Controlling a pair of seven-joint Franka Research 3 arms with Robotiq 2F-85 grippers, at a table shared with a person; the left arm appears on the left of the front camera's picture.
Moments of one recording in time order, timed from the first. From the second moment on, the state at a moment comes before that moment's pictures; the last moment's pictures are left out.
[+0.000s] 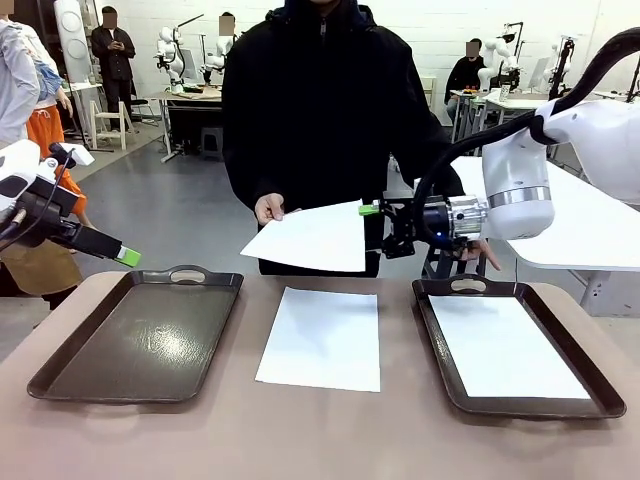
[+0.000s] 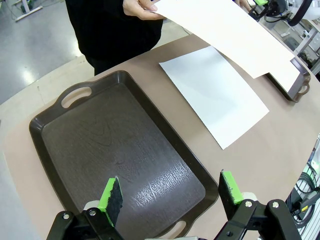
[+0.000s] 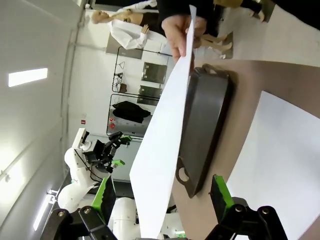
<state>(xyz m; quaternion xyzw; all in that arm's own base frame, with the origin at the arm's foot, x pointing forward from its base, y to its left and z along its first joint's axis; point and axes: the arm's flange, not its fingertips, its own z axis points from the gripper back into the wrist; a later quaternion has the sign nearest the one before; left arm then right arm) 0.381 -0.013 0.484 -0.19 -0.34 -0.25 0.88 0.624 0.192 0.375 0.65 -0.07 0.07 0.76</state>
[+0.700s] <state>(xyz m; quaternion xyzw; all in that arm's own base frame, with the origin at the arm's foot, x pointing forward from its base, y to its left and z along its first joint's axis) 0.381 -0.012 0.484 -0.19 -0.34 -0.25 0.88 0.614 0.230 0.370 0.66 -0.03 0.08 0.75</state>
